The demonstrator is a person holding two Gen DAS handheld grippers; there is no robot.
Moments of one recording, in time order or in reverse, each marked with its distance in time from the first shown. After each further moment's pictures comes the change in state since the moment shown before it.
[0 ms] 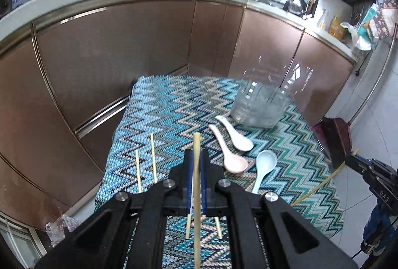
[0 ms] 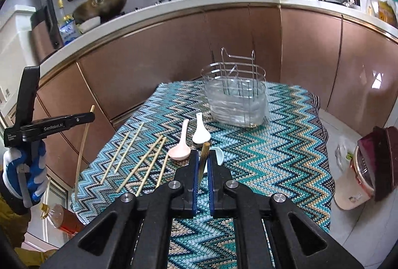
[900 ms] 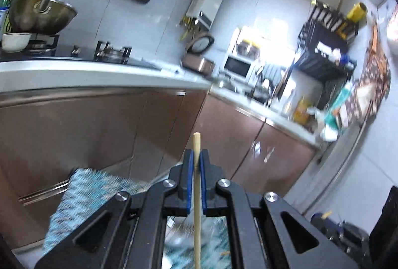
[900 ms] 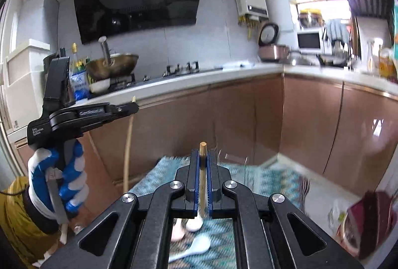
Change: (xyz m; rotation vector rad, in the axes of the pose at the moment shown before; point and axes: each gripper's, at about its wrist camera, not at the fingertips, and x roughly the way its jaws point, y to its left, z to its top) left arm -0.001 -0.082 0.175 -0.143 -0.428 -0.234; right arm -0.045 -0.009 0.128 -0.085 -0.342 -0.007
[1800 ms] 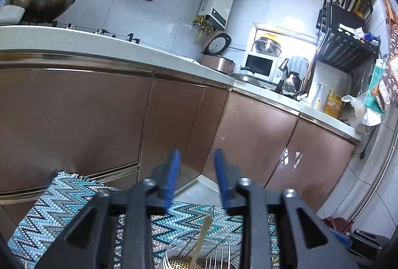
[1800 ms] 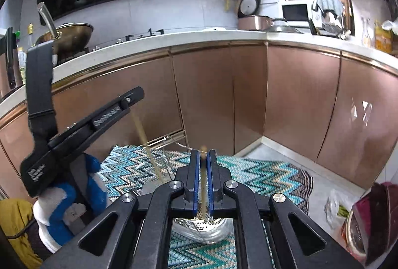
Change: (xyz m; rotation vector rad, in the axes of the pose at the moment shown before) left arm 0.155 0.014 -0.099 0.068 -0.091 0.142; right arm 0.149 -0.072 -0.059 0.075 0.135 -0.112
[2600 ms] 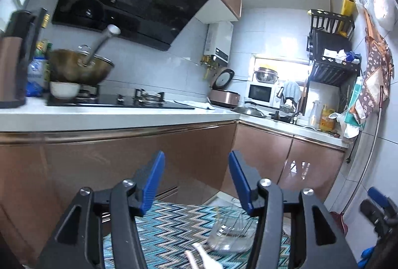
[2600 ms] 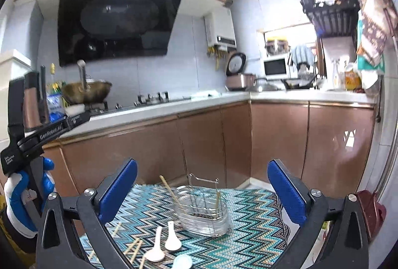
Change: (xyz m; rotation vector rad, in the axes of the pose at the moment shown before) left arm -0.275 0.048 0.088 0.086 -0.134 0.072; right arm -0.220 0.063 -0.001 -0.002 -0.347 -0.051
